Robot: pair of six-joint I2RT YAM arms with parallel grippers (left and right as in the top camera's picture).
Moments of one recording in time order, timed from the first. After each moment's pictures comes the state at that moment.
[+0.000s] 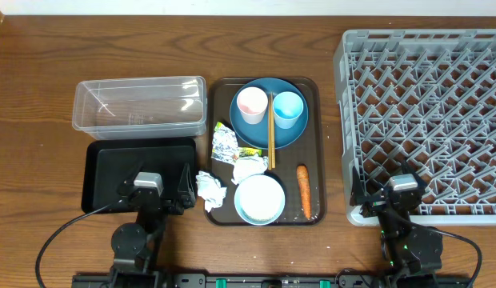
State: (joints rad) left arm -0.09 0.01 0.02 -0.11 0.03 -0.09; right arm 0.15 0.01 0.01 -0.07 -0.01 -0.06
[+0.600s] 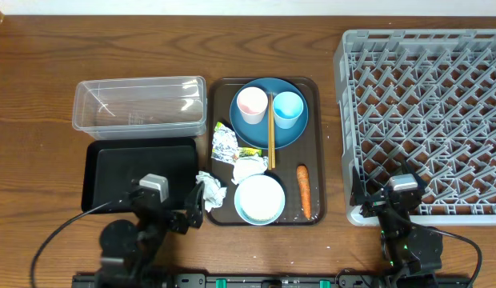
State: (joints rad) left arm -0.09 0.10 0.34 -0.55 0.28 -0.19; right arm 0.15 0.01 0.01 -0.07 -0.01 -0.06
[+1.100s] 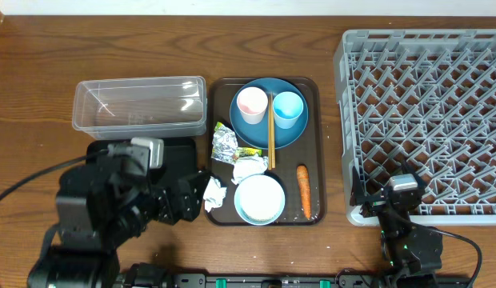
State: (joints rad) left arm -0.10 0.70 1.06 -1.03 0.48 -0.20; right arm 0.15 0.01 0.01 -0.07 -0.01 -0.06
